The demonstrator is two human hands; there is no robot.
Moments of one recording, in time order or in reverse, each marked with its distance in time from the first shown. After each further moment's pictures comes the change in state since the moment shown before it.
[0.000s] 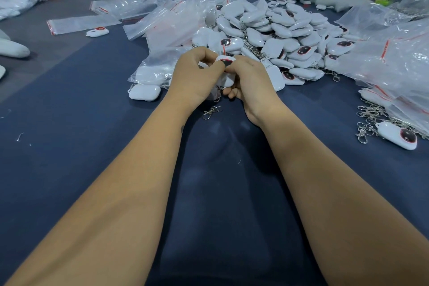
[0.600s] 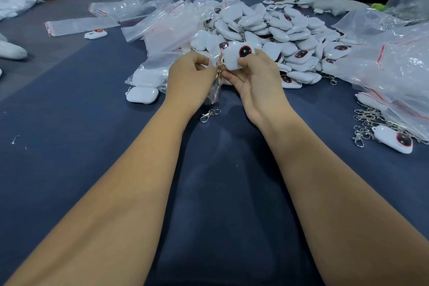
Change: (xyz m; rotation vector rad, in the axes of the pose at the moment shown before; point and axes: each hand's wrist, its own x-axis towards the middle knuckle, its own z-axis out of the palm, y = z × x) left_hand 0.001 0.002 0.001 0.128 0.094 -0.083; right_hand -0.003 -0.010 -0.004 0.527 0.034 -0.037
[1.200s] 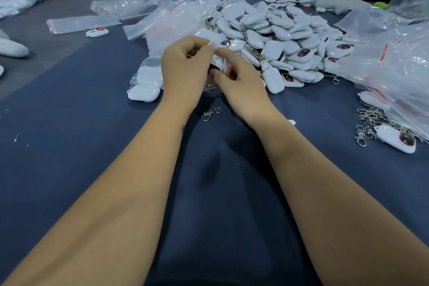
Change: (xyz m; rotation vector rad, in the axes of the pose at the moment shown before) left_hand -0.002 0.009 -0.004 -0.266 0.158 0.114; right_hand -0.009 0.015 0.003 -0.899 -0.143 -0.231
